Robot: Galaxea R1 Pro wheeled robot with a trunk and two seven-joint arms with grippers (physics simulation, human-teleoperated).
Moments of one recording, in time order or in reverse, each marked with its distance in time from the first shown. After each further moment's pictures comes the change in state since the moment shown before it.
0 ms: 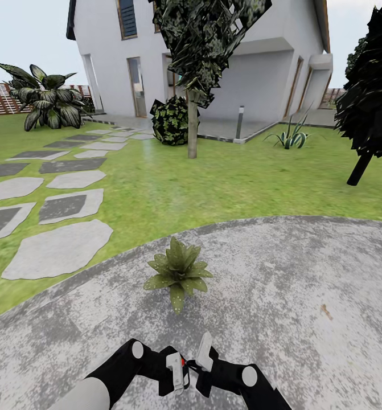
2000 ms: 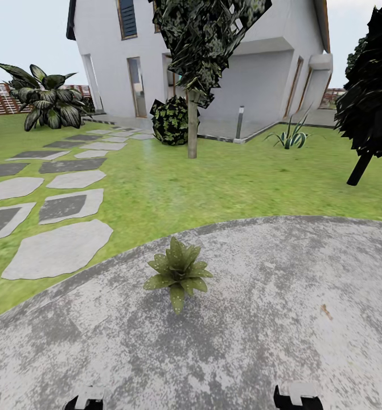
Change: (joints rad) left arm 0.208 0.239 0.013 0.314 0.989 -0.211 0.808; right arm 0.009 -0.170 -0.459 0.503 -0.163 -0.110 -1.071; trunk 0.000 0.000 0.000
